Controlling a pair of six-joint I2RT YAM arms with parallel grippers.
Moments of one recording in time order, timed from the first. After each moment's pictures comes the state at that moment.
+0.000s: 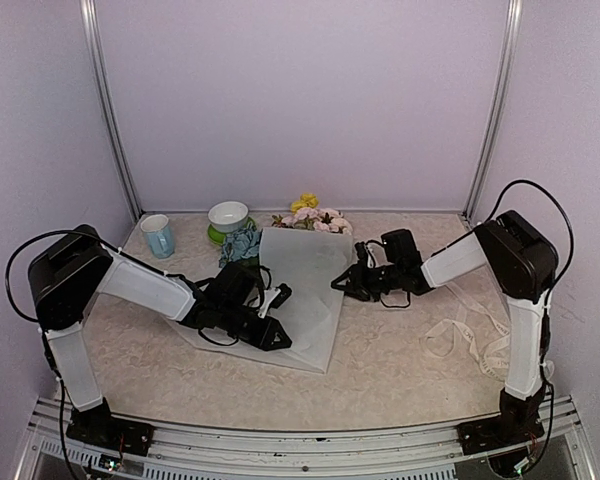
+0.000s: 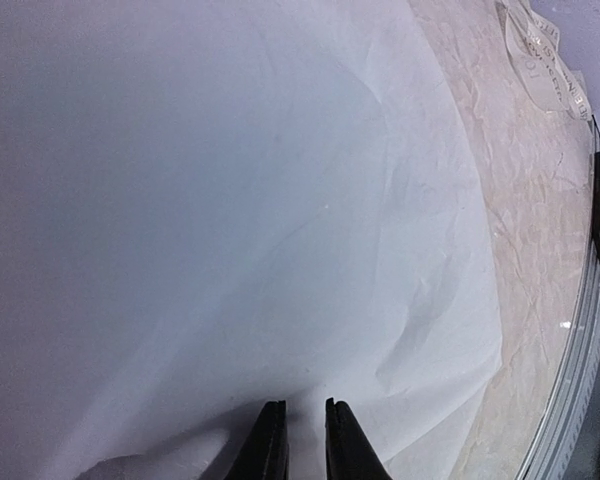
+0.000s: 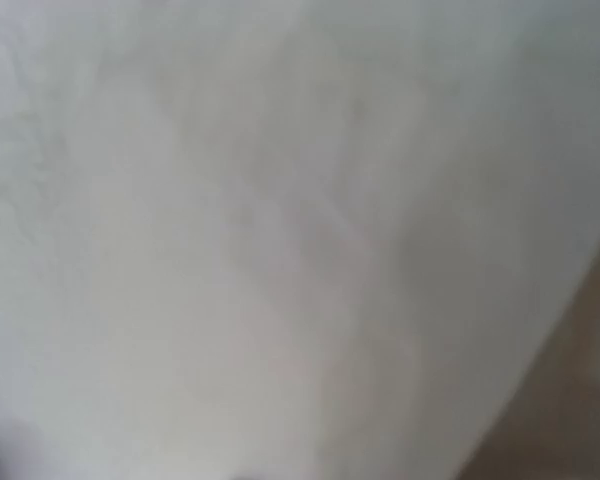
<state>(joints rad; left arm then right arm) -0.80 1.87 0.89 0.09 0.42 -0.33 0.49 2.08 1.07 0.38 -0.62 0.80</state>
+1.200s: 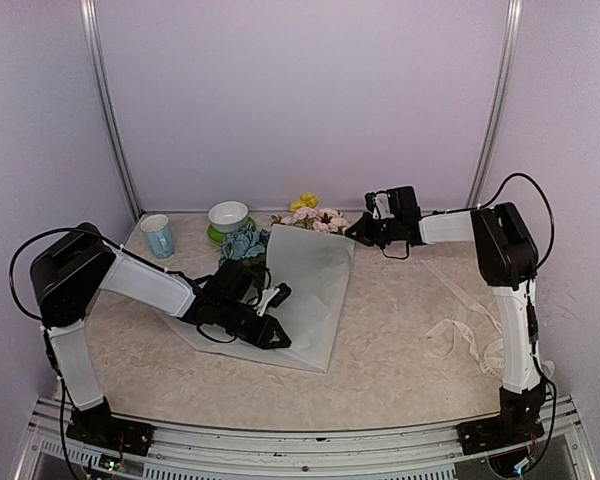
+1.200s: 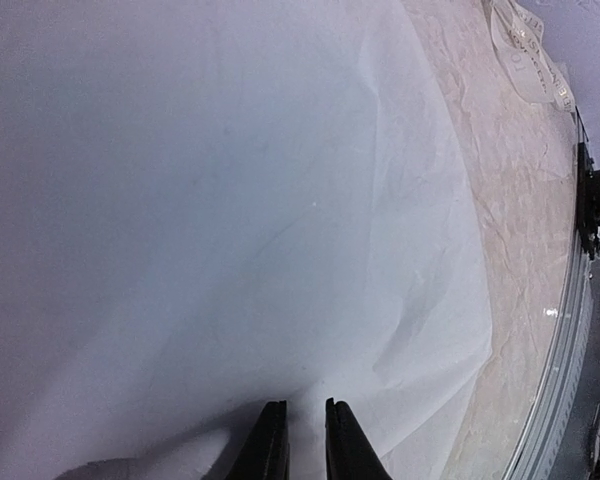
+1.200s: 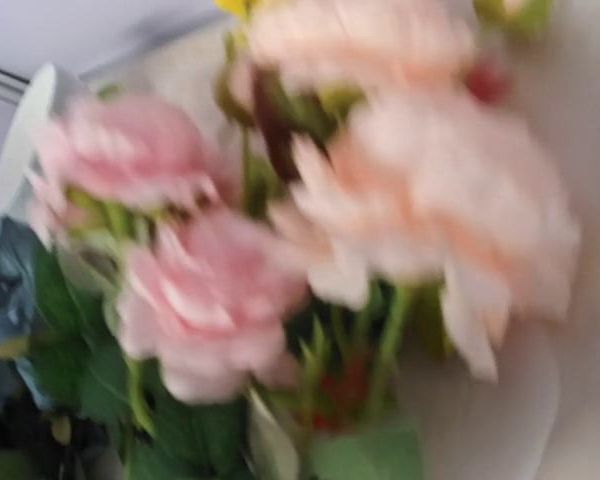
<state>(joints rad) -0.77 1.88 0.91 0.07 0.49 -0.30 0.34 2.30 1.64 0.10 -0.52 0.59</state>
